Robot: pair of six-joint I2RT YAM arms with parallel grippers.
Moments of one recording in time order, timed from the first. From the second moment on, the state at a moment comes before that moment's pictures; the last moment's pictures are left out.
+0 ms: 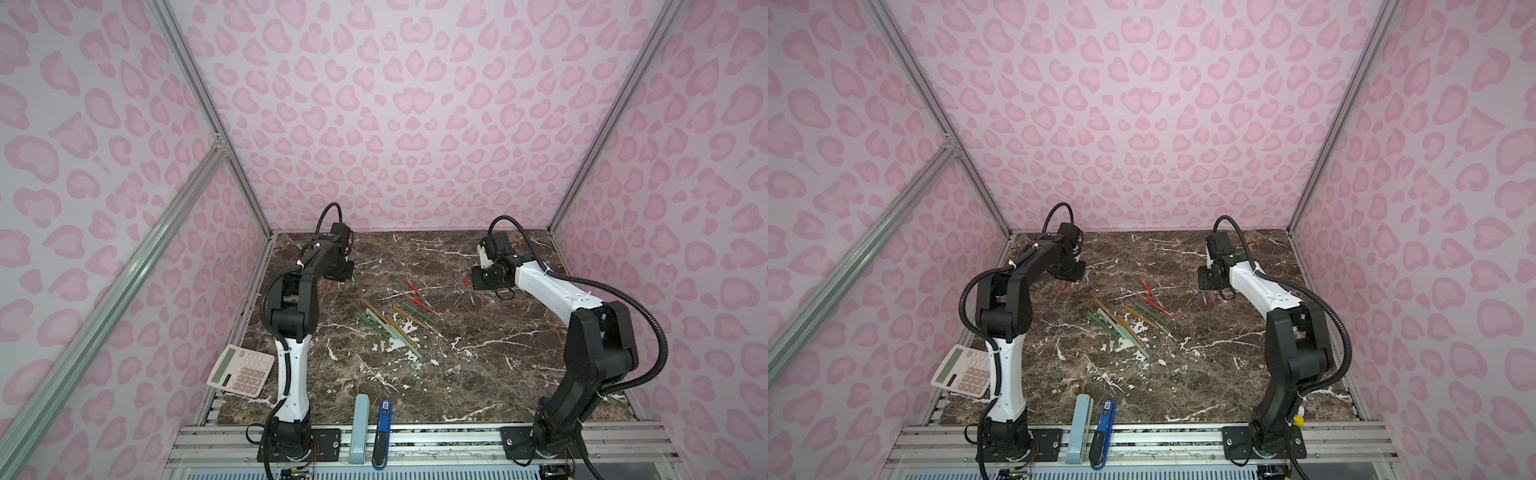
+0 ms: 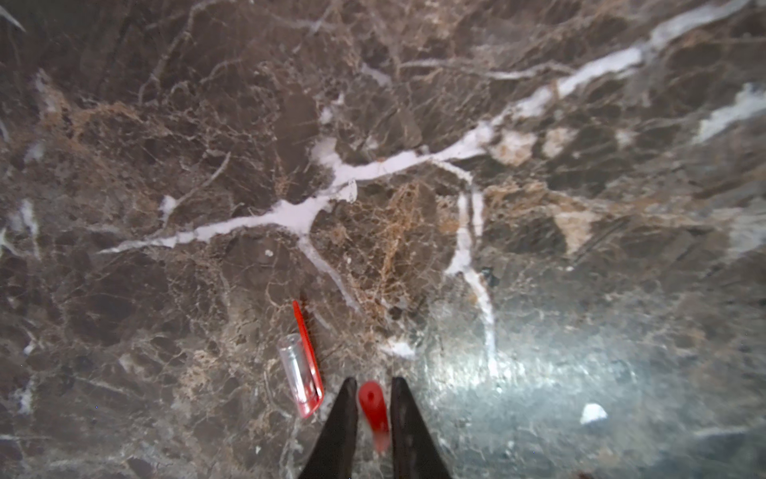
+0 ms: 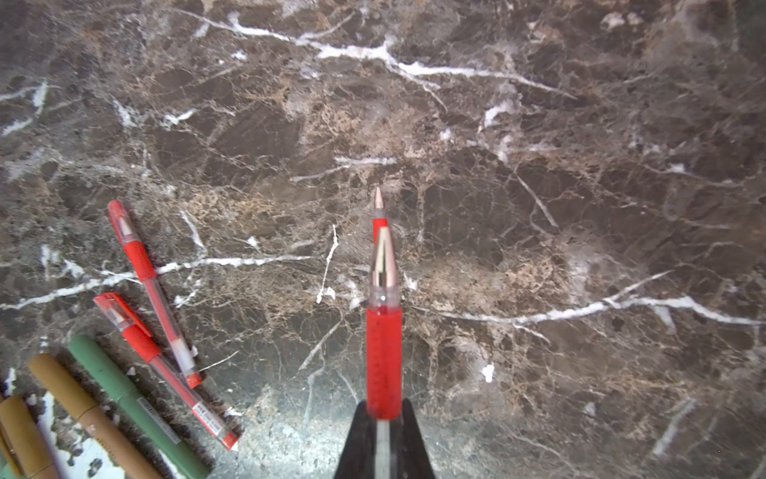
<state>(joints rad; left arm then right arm) -0.16 2.28 1.89 -0.94 -0.15 0.00 0.25 1.77 1.35 -0.67 0.02 0.20</state>
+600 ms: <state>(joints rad) -0.19 2.13 1.84 -0.93 -0.19 -0.01 0.24 1.92 1.42 -0.68 -0.02 0.14</state>
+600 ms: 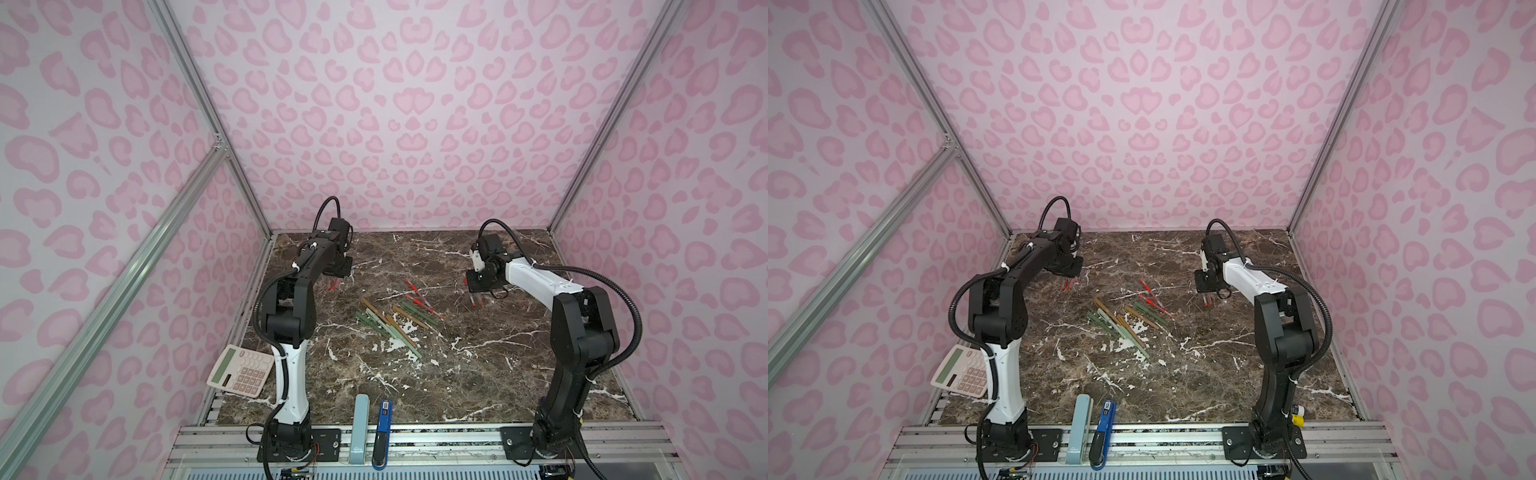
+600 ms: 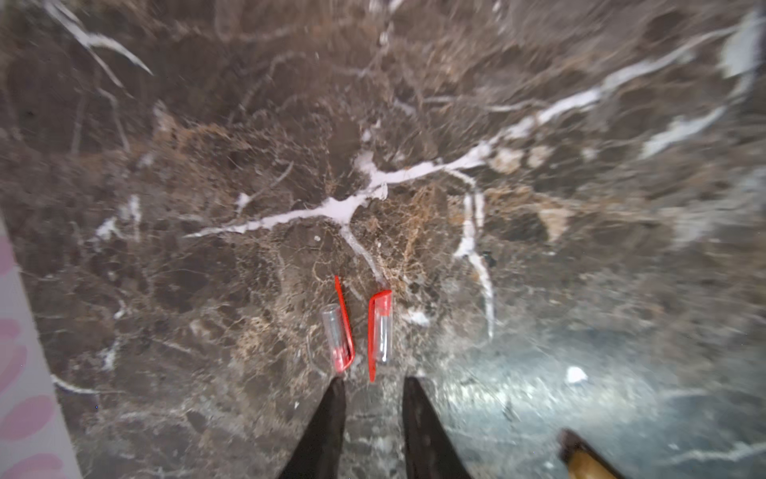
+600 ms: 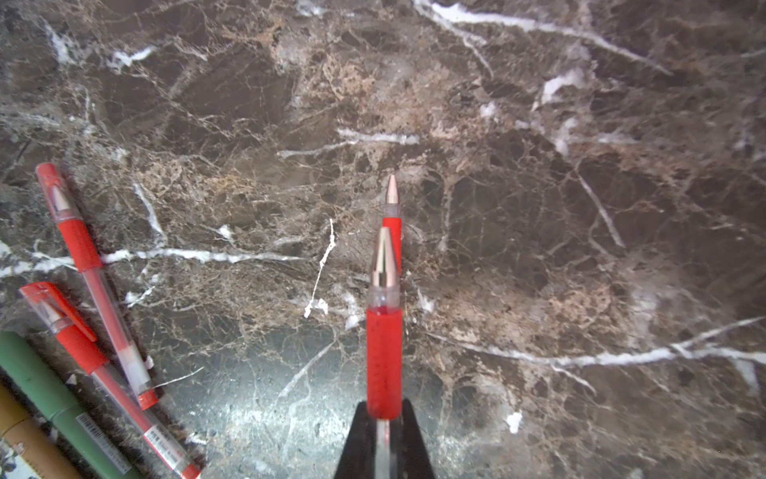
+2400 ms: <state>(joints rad) -0.05 1.27 0.85 -0.32 0.11 -0.12 0.35 2.12 1.65 -0.76 0.08 0.21</state>
